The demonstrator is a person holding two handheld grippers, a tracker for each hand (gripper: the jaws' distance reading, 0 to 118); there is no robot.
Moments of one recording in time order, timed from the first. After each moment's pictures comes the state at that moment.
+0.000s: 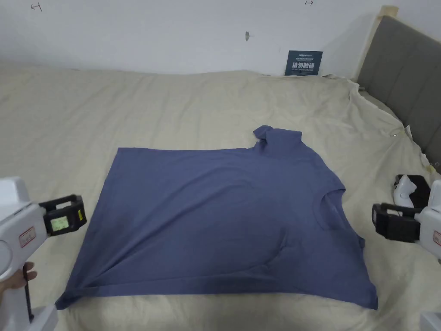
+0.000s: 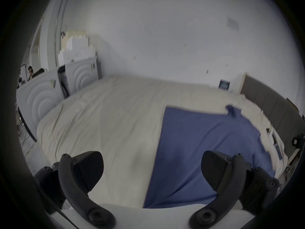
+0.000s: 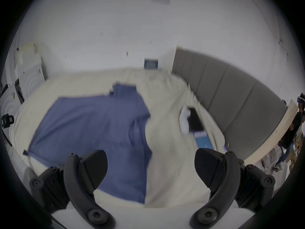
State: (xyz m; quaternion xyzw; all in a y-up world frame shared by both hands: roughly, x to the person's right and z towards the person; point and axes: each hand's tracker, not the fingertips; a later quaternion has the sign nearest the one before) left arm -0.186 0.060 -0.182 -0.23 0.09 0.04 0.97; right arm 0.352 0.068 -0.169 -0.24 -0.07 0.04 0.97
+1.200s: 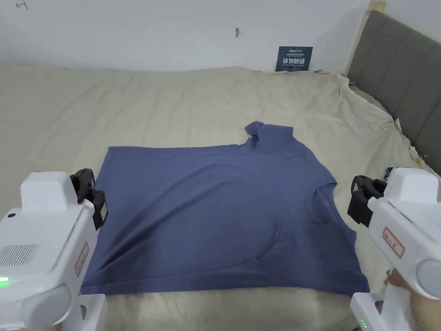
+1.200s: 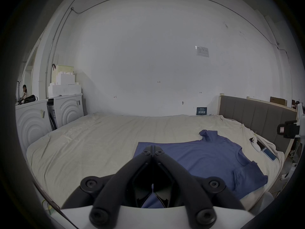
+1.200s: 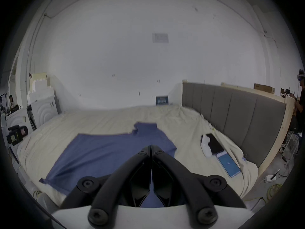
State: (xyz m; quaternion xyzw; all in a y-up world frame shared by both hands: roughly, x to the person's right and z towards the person) left arm -0.113 0.050 -0.151 -0.09 0.03 0.00 1.00; right arm 0.310 0.053 -0.160 -0.18 -0.03 -0.02 0.98
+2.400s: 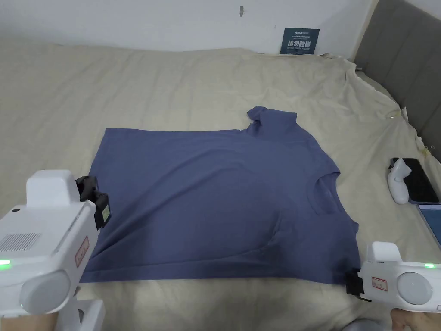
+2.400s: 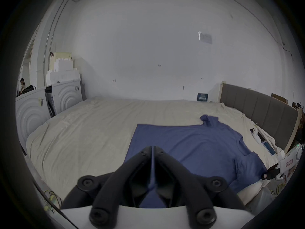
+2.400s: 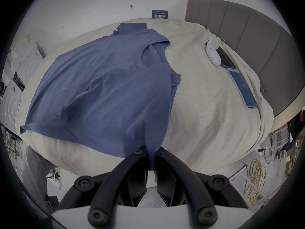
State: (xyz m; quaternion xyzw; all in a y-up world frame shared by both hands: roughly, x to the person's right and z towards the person) left arm -0.115 0.030 -0.166 -0.19 0.04 0.02 0.98; right arm 0.333 -0.069 -0.172 -0.50 -0.03 -0.01 0.87
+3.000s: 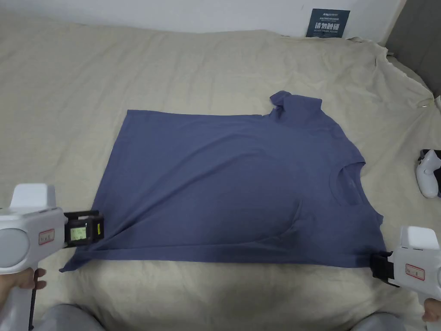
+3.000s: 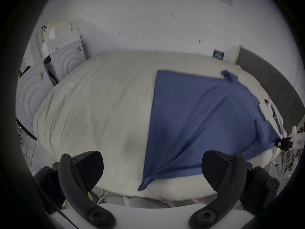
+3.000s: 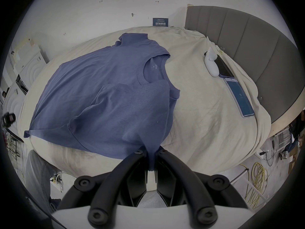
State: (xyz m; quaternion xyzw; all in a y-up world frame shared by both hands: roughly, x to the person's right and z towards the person) left arm -0.200 -0.020 -0.177 -0.43 0.06 0.02 0.90; right arm 0.353 -0.063 -0.179 -0.48 -0.02 -0.02 0.88
